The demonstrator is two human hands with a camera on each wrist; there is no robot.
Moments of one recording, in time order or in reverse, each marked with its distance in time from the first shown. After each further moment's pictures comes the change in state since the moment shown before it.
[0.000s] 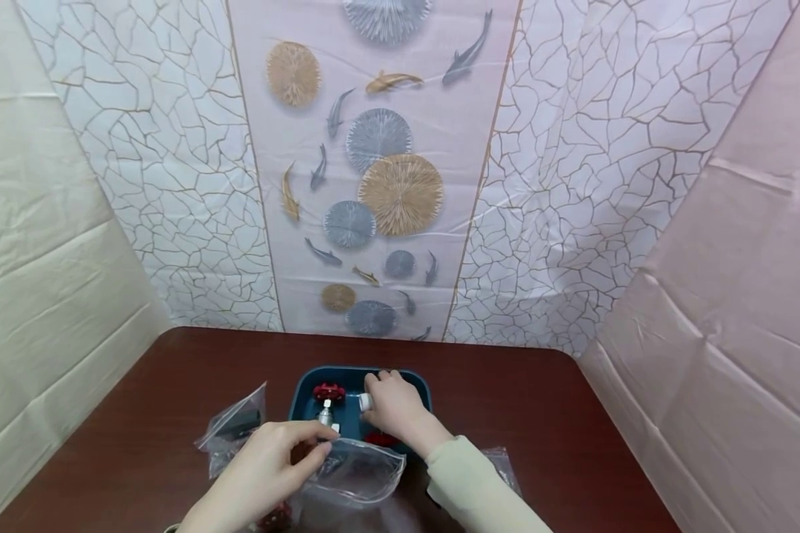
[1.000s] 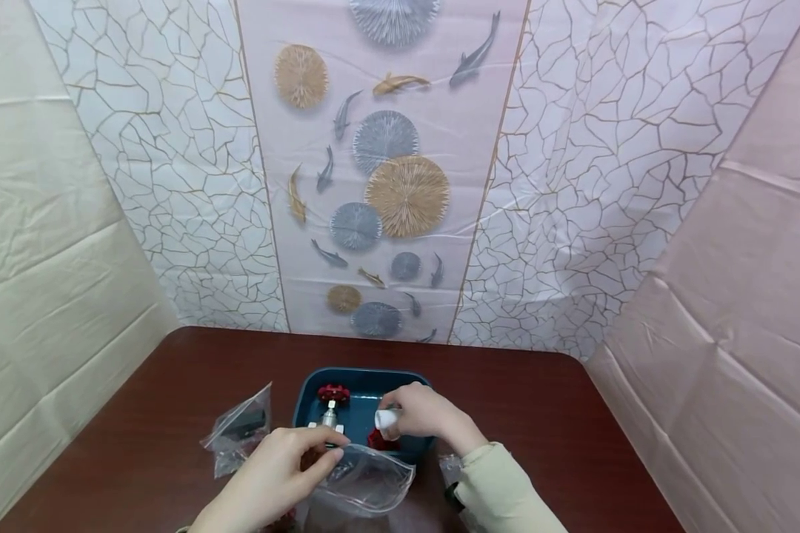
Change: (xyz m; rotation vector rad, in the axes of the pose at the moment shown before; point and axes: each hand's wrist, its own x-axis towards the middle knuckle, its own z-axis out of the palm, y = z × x) left_hand 0.002 -0.003 0.007 0.009 -0.013 0.014; right_hand -0.021 0.026 -0.028 0.326 -0.246 -0.071
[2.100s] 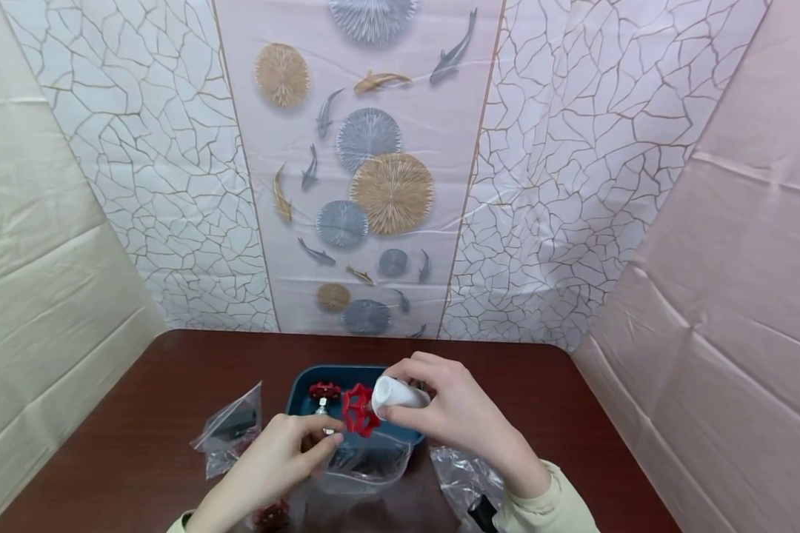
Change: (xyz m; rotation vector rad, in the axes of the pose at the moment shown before) left_hand 0.014 -0.001 0.010 -0.087 -0.005 0.010; right_hand -0.102 -0.072 -0.070 0.200 0.534 -0.271
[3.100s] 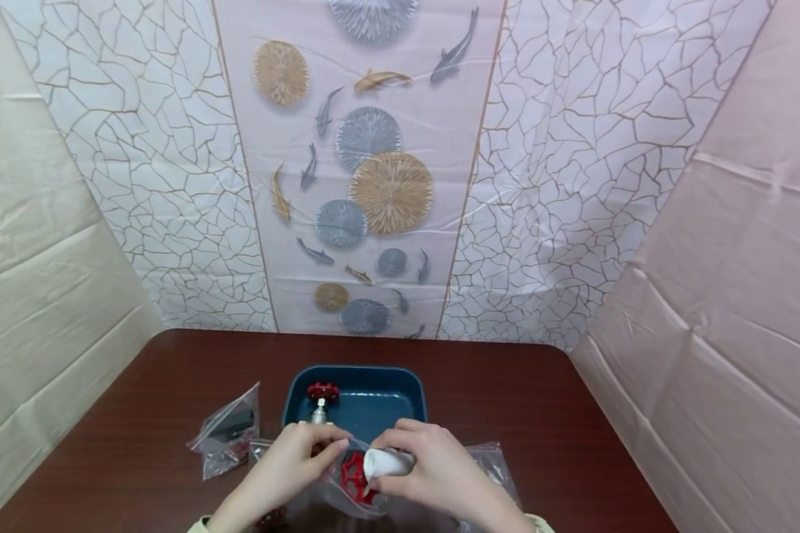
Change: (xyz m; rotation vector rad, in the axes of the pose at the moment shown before) left_hand 0.012 -0.030 0.025 -0.071 -0.032 -0.020; right_hand -0.044 0.023 0.054 0.044 -0.227 0.117
